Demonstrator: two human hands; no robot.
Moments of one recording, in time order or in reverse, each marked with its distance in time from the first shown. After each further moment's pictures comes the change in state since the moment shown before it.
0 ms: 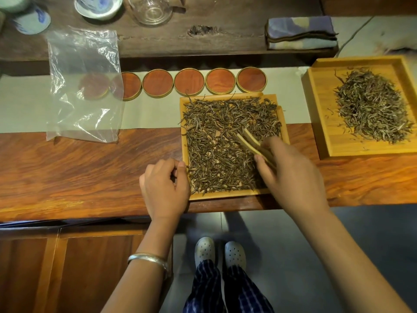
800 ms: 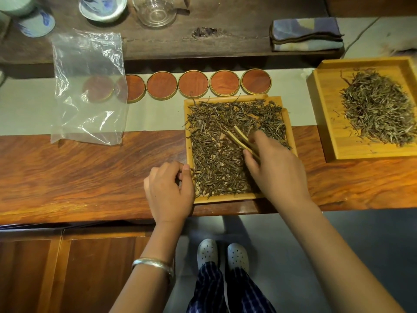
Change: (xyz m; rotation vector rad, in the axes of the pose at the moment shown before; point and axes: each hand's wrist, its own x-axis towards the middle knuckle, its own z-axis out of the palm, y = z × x) left_hand 0.000 -0.002 0.001 0.006 -0.024 -0.010; right_hand 0.024 -0.019 0.021 -0.063 -0.006 -0.021
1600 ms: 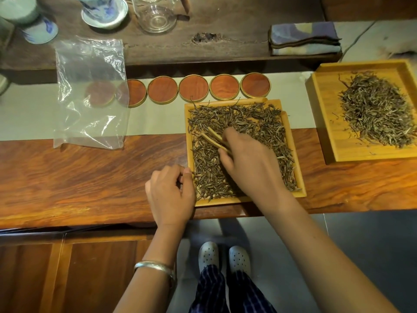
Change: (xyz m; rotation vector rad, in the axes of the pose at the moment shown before) left_hand 0.001 -0.002 0.001 -0.005 -0.006 -0.003; right_hand 0.019 -0.033 0.005 0.053 -0.024 -0.125
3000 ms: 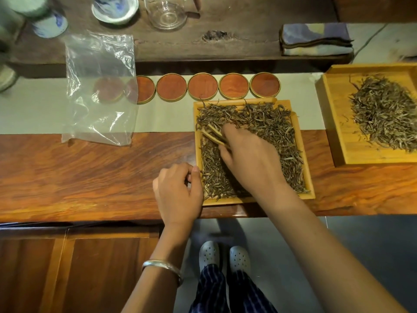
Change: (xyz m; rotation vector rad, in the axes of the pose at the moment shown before) left_hand 0.000 -0.001 0.000 -0.011 0.023 0.016; right_hand 0.013 -0.013 0.005 -0.068 -0.001 -0.031
